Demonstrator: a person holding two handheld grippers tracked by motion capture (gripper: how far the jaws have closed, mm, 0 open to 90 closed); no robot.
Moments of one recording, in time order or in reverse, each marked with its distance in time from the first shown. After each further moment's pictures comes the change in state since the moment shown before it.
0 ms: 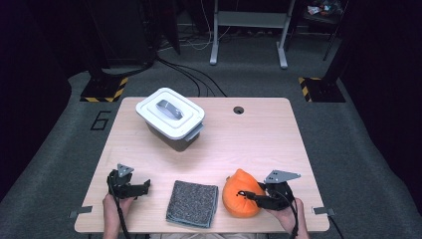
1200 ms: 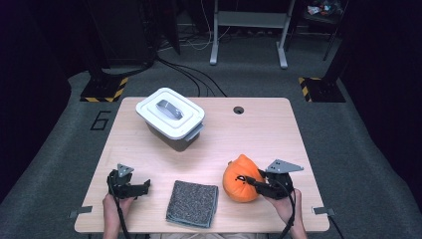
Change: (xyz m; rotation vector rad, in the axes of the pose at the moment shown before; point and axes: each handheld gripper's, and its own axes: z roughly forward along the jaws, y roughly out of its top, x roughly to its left) left arm 0.000 0.000 0.000 0.001 0.000 0.001; right arm -0.010 0.024 0.001 -0.128 -0.084 0.004
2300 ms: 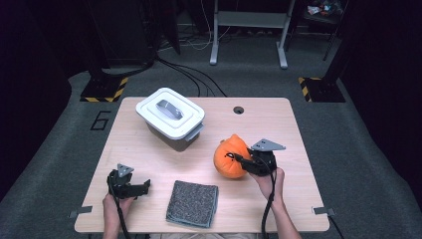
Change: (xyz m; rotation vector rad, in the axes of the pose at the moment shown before) left arm 0.000 0.000 0.000 0.000 0.000 0.000; right arm -0.013 0.044 0.056 -0.065 -0.083 0.010
